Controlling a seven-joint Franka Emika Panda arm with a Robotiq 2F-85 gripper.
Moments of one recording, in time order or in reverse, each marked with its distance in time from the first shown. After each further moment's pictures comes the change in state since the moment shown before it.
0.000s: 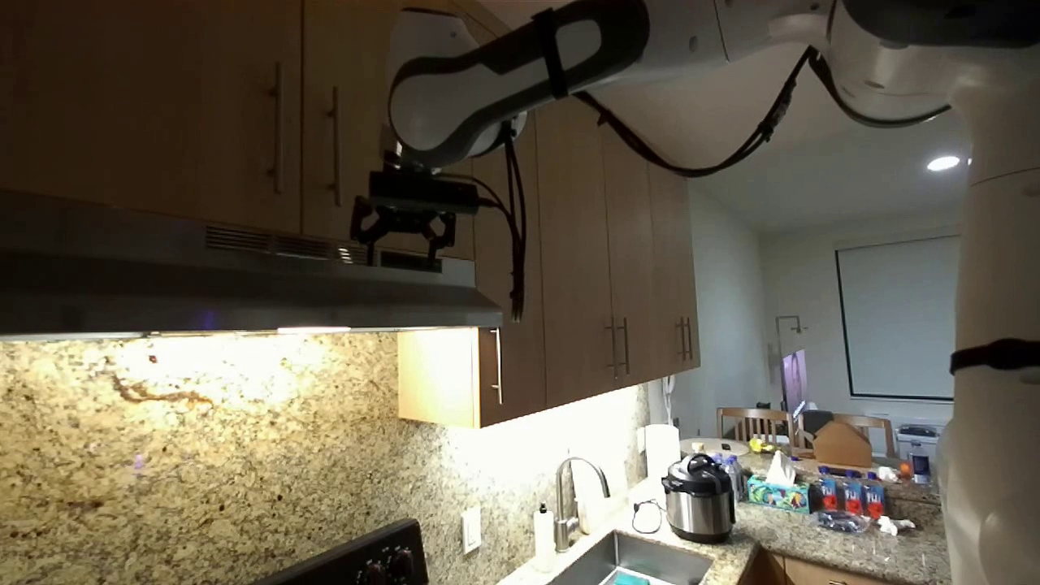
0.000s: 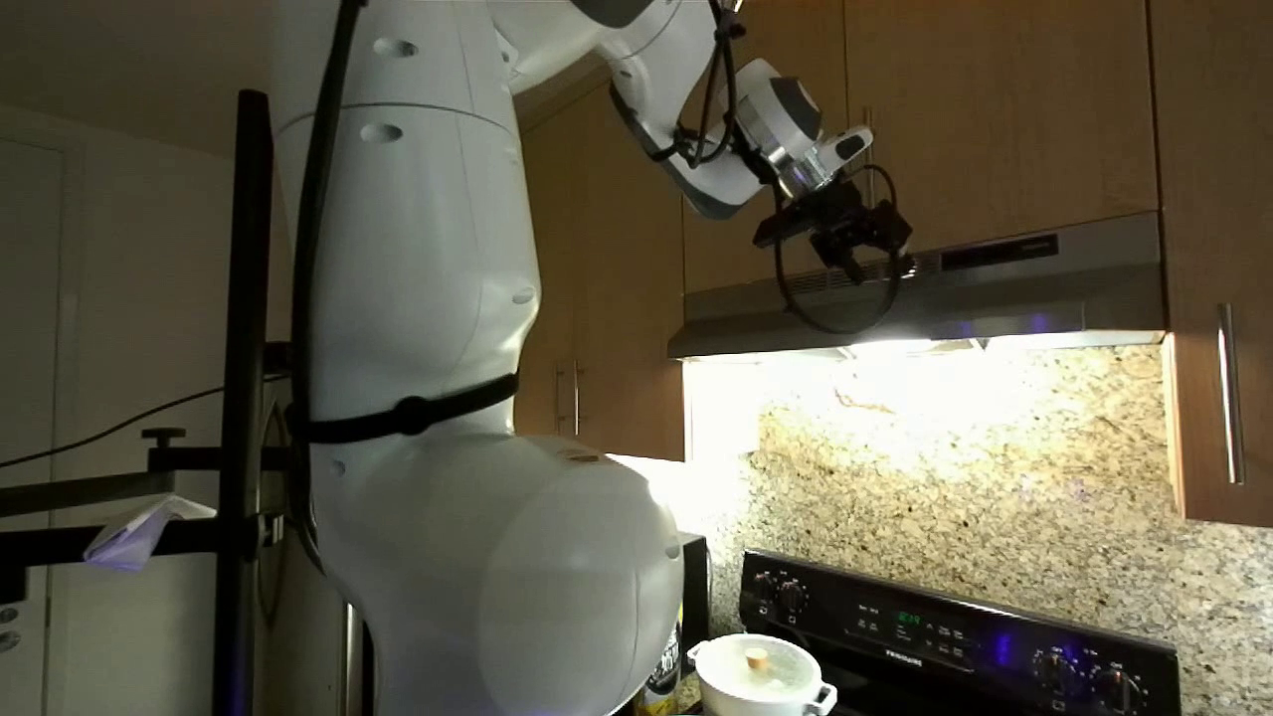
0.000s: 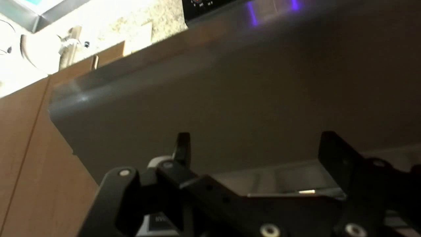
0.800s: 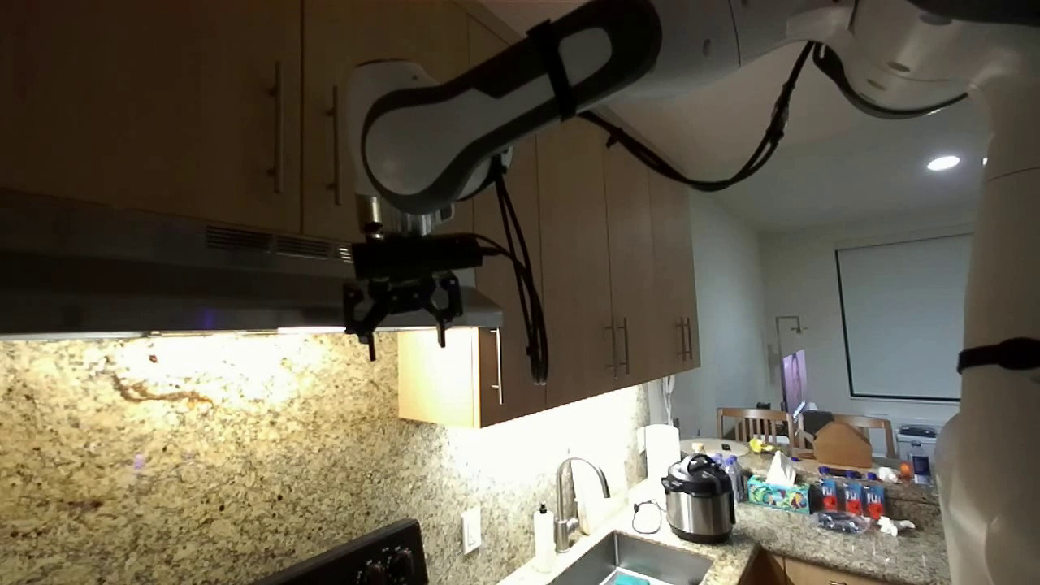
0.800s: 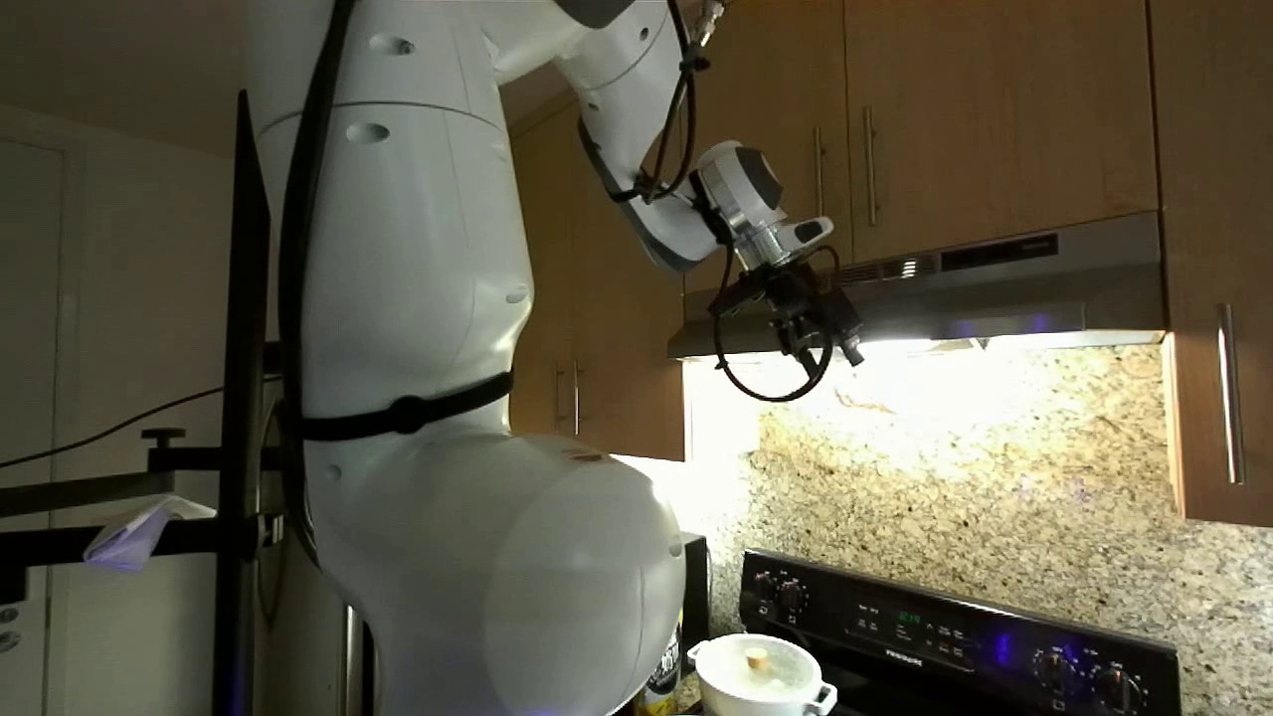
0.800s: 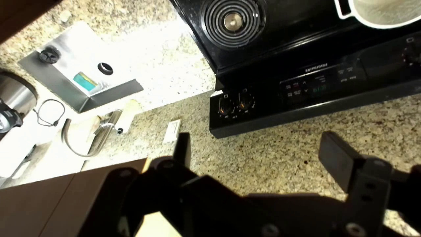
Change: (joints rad) arm 0.019 -0.033 0.087 -0.211 0.058 -0.169 0.042
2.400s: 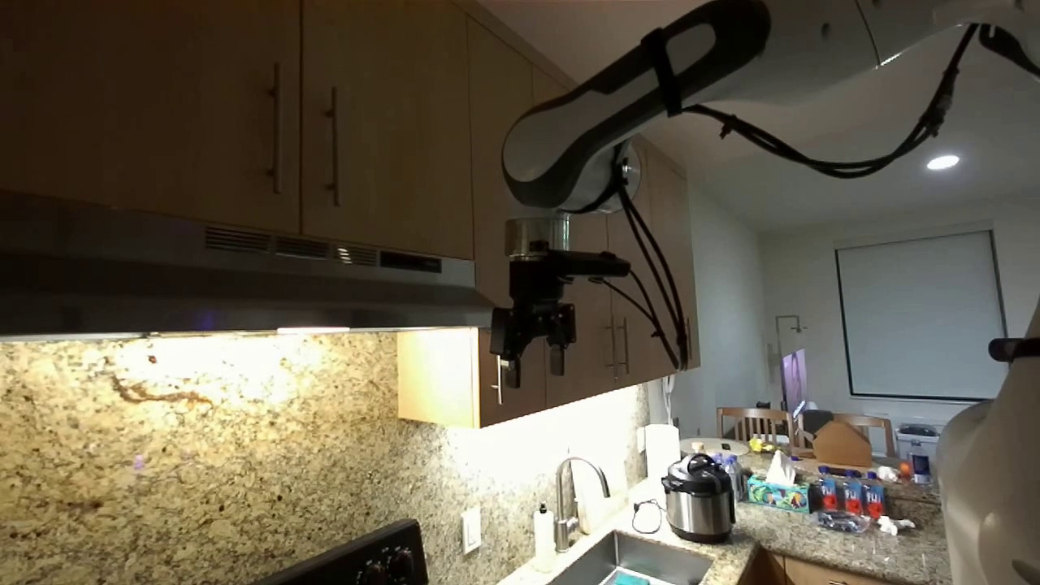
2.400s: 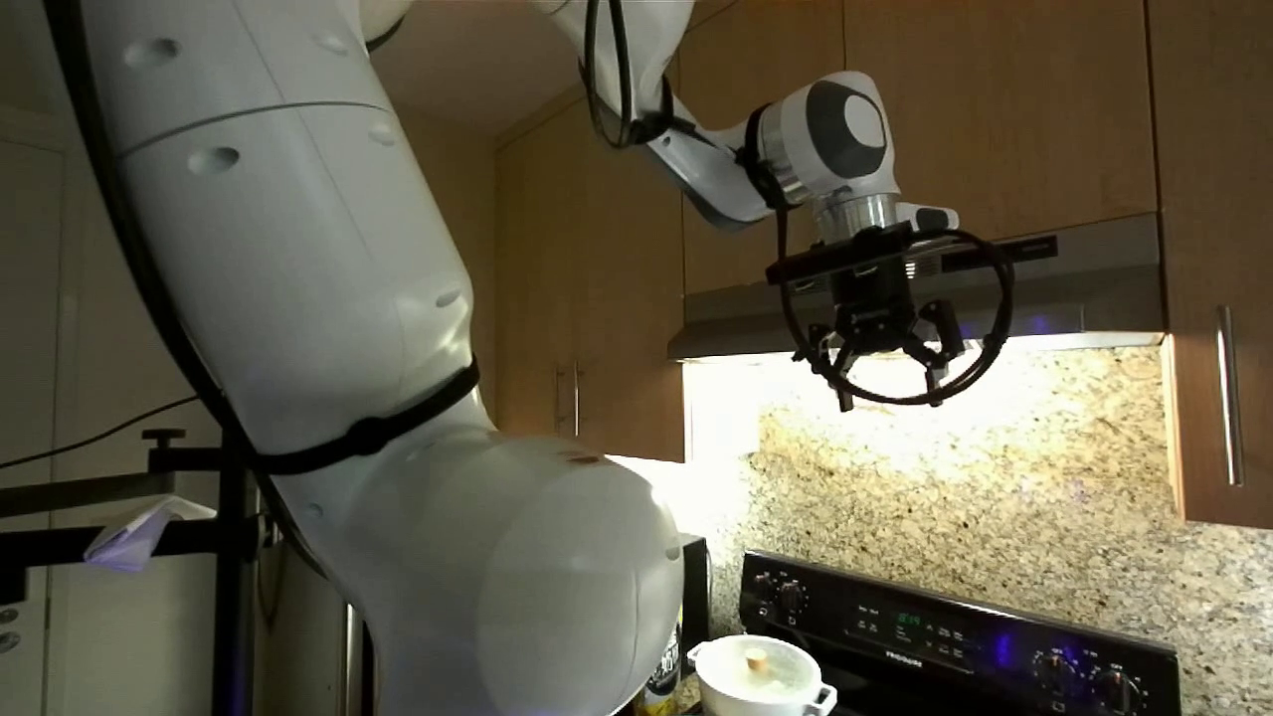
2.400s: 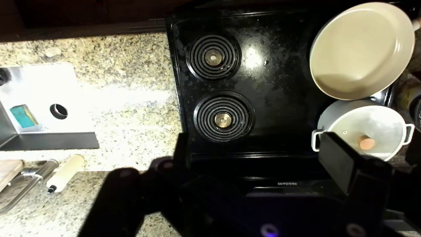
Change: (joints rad) arm -0.020 -0.273 -0.291 -0.293 0.312 -0.113 -0.827
